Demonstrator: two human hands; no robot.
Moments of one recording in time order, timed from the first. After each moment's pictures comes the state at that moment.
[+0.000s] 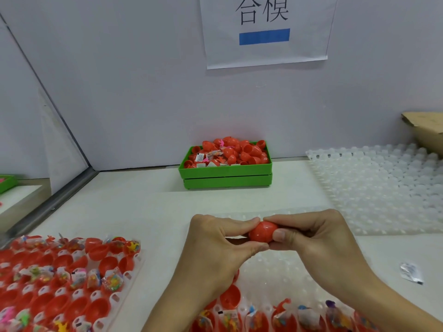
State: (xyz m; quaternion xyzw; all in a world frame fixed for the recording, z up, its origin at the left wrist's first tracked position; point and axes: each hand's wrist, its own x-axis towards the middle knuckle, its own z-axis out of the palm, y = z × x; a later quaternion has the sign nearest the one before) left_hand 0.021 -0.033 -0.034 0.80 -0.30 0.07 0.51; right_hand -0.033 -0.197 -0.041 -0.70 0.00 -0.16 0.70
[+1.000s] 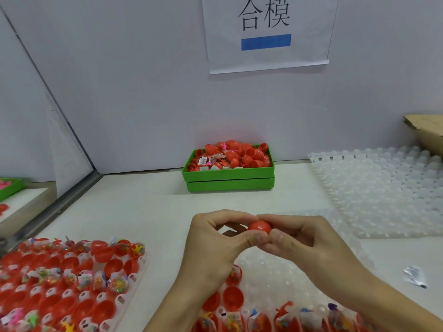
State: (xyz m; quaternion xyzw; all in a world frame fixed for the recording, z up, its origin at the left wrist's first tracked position) left_hand 0.029 -0.035 -0.034 0.72 -0.23 0.00 0.65; right_hand -0.031 -0.200 -0.048 -0.67 -0.07 -0.06 0.73
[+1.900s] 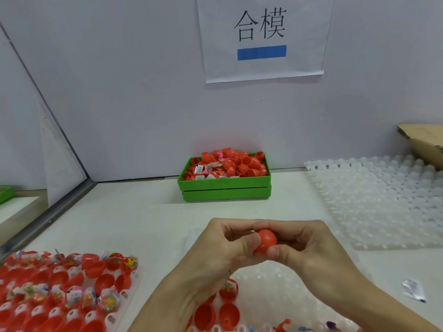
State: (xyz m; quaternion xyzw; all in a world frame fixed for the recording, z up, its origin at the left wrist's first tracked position) left_hand 0.051 -0.044 -0.030 0.59 -0.26 -0.30 0.70; right_hand -0.023 -0.202 -0.037 -0.71 -0.09 -0.10 0.69
